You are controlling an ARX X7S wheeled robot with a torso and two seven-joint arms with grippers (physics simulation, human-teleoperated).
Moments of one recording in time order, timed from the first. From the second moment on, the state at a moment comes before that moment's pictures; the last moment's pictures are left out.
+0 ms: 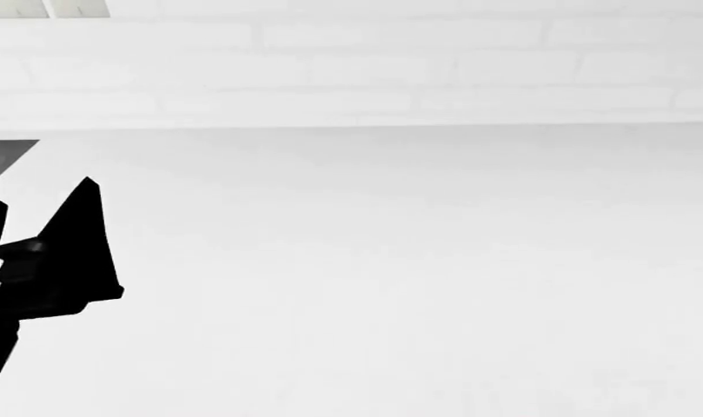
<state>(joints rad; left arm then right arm) -1.13 -1.52 1.66 0.84 -1.15 0.72 -0.88 1.56 0.80 -0.17 -0.59 -0.92 1.52 -1.52</state>
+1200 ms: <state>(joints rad) -2.05 -0.97 1.05 0.65 -1.69 0.04 -0.75 1.21 0.68 0.02 -0.78 -1.10 1.57 -1.57</state>
